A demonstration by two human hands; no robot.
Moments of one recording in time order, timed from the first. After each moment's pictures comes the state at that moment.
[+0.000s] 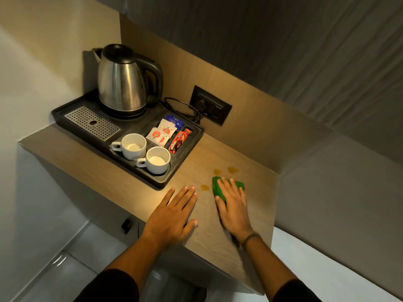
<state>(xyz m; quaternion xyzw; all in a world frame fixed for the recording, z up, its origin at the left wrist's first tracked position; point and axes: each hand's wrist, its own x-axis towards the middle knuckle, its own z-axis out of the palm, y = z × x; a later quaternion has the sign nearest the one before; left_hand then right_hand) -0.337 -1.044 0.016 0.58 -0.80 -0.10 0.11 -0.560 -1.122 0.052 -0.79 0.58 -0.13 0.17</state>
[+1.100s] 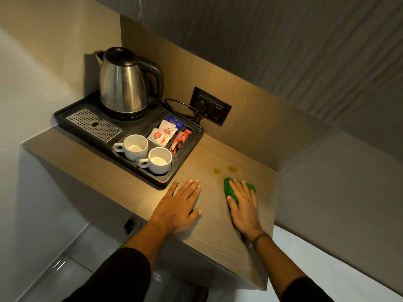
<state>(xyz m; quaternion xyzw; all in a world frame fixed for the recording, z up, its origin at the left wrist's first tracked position) -0.331 -1.070 0.031 0.56 -0.81 -0.14 0.09 -0.584 -1.122 0.057 -0.76 0.60 -0.15 0.19</state>
